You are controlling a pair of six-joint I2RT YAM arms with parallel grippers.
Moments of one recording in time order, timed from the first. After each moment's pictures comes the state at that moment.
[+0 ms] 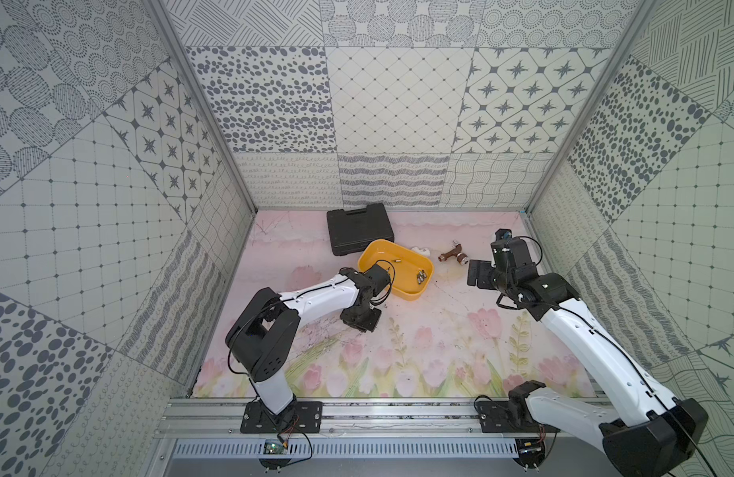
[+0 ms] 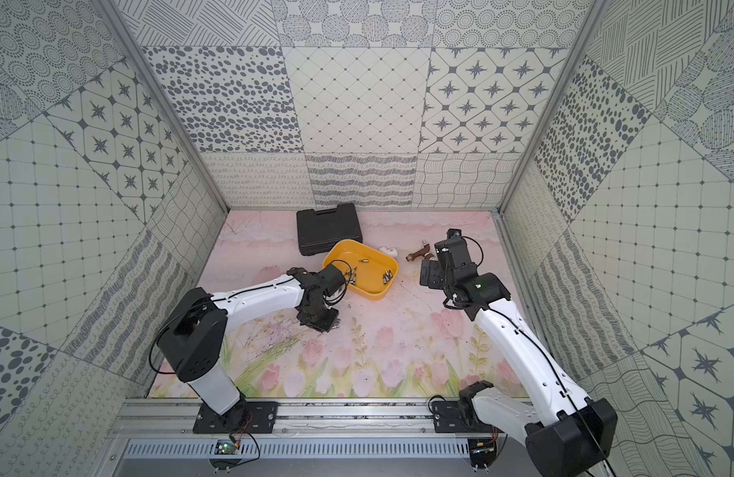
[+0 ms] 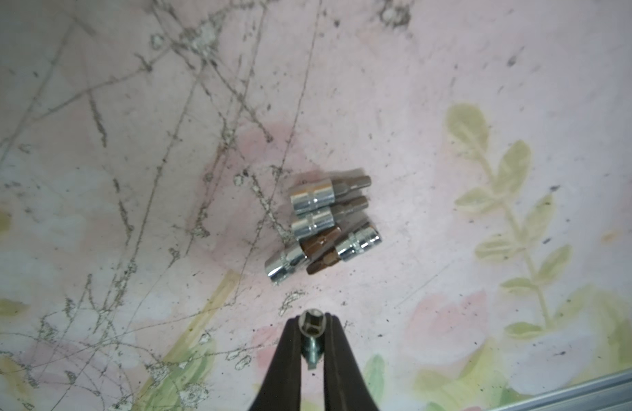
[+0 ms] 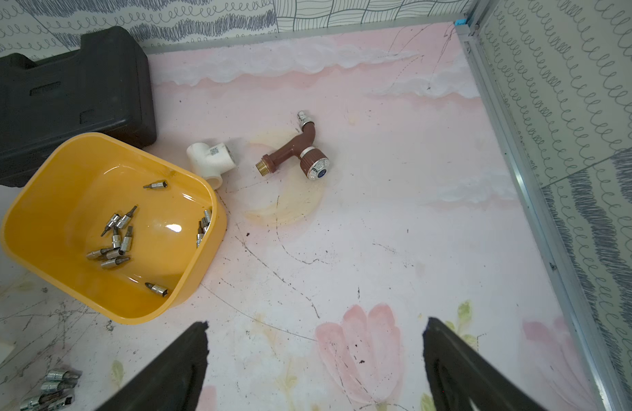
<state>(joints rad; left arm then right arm) -0.68 1.72 1.16 -0.93 0.03 -0.28 0.38 1.10 1.08 -0.78 0.32 0.35</state>
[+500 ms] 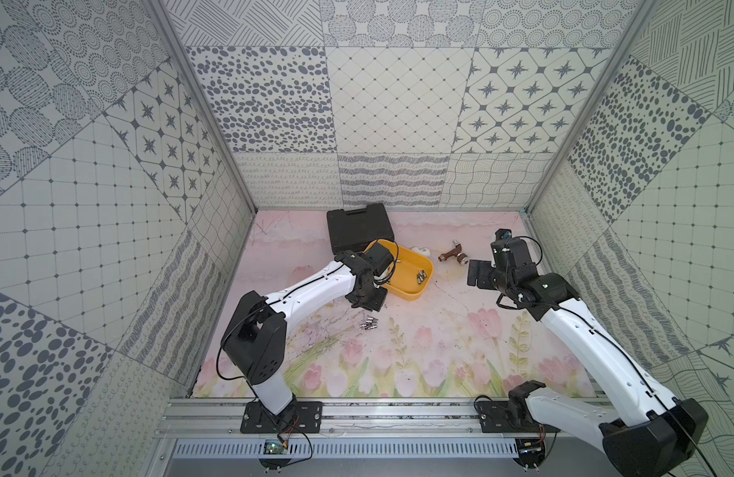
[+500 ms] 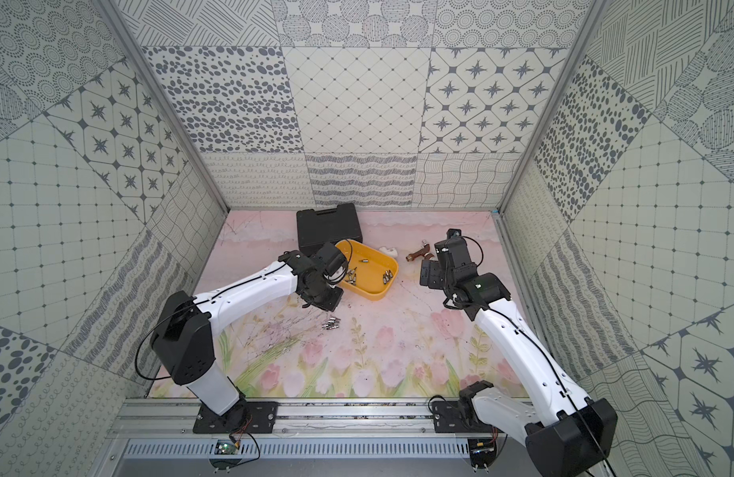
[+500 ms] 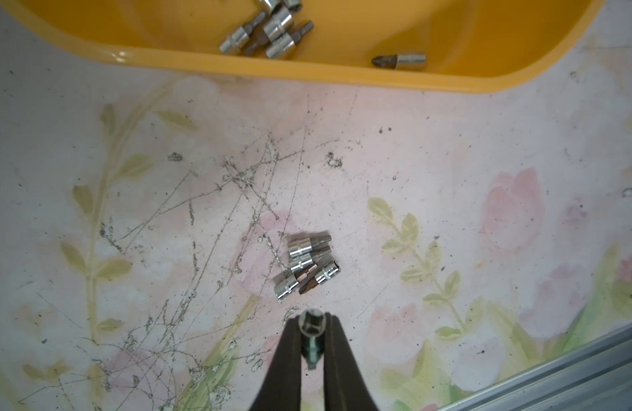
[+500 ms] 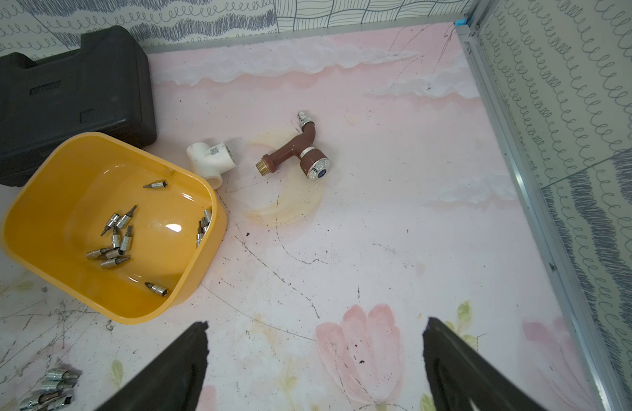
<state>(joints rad) -0.66 1.72 1.39 -0.99 0.00 -0.24 0.38 1.10 1.08 -0.78 0.32 0.35</state>
